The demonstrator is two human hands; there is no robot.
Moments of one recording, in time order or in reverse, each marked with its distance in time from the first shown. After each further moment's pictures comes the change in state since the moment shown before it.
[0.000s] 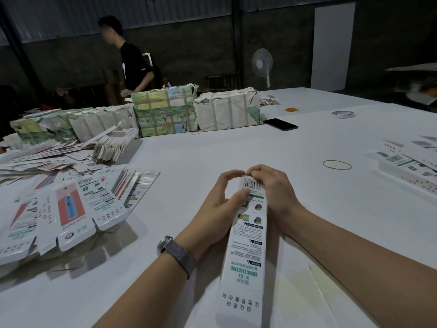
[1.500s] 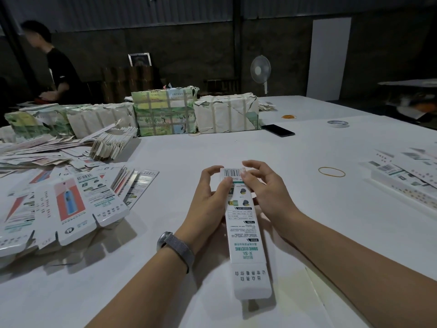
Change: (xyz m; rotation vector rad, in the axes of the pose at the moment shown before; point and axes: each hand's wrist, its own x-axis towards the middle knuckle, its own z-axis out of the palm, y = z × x) left_hand 0.005 -0.002 -0.006 -0.077 0.261 0.038; right_hand -0.003 0.002 0.005 -0.151 -0.034 -0.064
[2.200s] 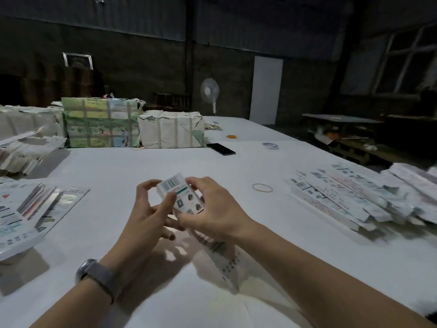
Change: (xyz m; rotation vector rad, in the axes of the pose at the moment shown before) left_hand 0.001 0.002 0.007 -0.068 -0.064 0.061; right_hand -0.025 -0.054 -0.021 -0.851 -0.171 -0.166
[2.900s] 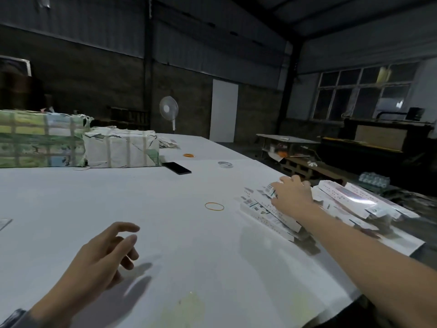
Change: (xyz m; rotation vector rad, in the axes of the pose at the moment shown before) left_hand -0.011 -0.008 0.006 0.262 -0.131 -0.018; right_hand -0.041 0.176 -0.205 -1.164 0.123 0.624
